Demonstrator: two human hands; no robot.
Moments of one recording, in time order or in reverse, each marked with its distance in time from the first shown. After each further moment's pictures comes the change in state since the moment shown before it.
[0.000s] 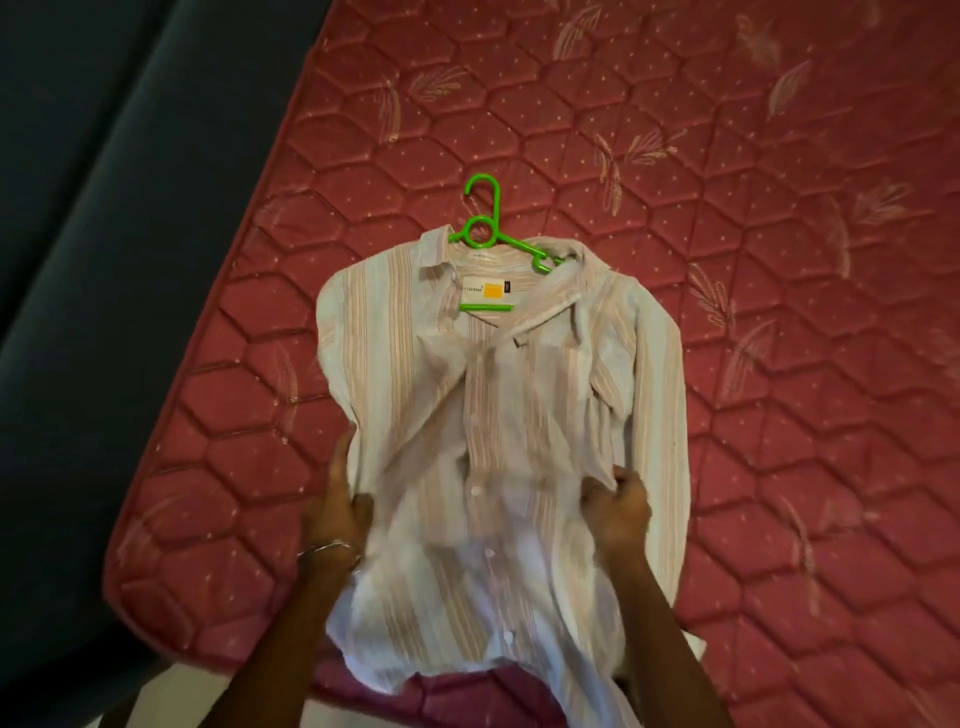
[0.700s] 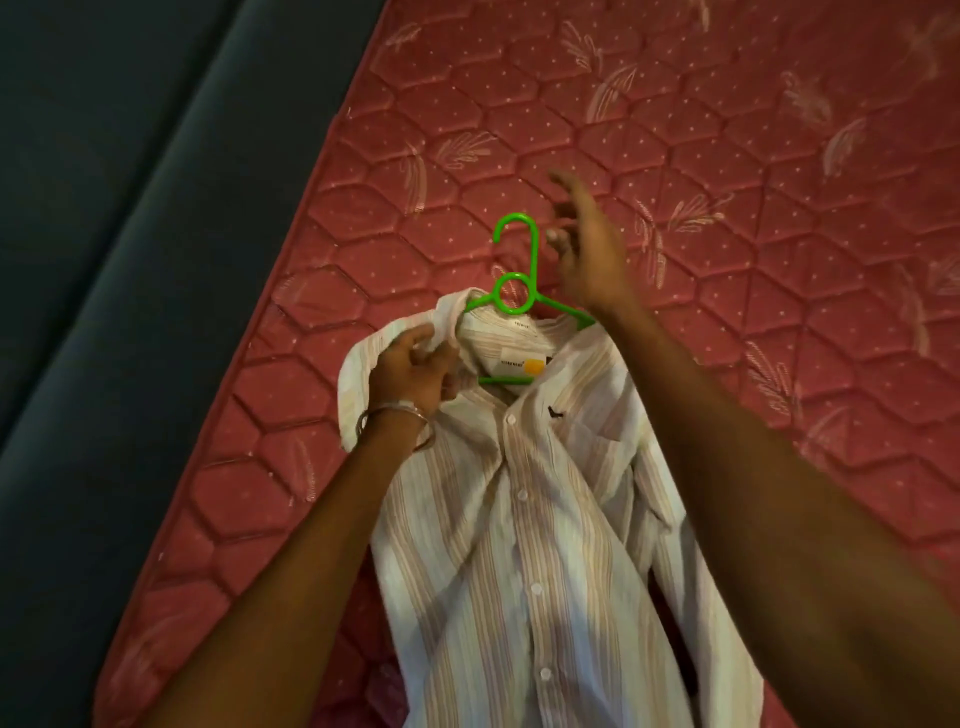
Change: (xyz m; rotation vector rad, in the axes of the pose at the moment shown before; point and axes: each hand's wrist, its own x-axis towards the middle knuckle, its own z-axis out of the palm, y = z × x) left_hand 0.204 0.171 -0.021 -0.606 -0.063 -0.203; right_hand 0.102 -0.336 0.108 -0.318 -0.191 -1.095
